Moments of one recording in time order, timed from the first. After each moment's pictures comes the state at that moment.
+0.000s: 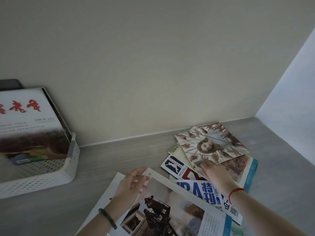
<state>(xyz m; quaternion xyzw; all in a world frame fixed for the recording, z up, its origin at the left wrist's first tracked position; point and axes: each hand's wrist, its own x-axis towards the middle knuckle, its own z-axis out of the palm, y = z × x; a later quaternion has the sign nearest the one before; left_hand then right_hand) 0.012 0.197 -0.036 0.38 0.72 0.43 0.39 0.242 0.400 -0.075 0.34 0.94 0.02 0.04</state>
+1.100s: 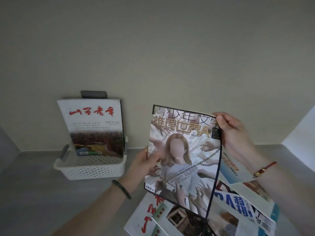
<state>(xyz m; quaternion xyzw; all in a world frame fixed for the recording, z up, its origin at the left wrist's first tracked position) -0.067 0.134 0.065 0.36 0.61 0.61 0.36 0.103 0.293 0.161 0.24 0.61 -0.62 -0.43</state>
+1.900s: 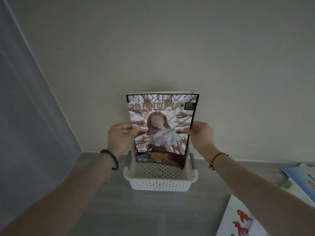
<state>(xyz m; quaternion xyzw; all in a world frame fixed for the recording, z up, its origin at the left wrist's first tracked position) -0.350 0.031 0.096 0.25 0.76 0.59 0.07 -0.193 0.203 0.097 0.33 0.78 -0.42 -0.34</state>
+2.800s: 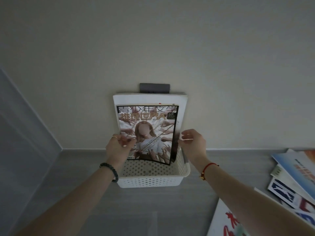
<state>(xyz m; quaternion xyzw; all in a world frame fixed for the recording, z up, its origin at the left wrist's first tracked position) -0.344 0.058 0.018 0.17 0.81 0.55 0.10 -0.185 0.210 0.027 0.43 0.71 -0.45 -0.33</state>
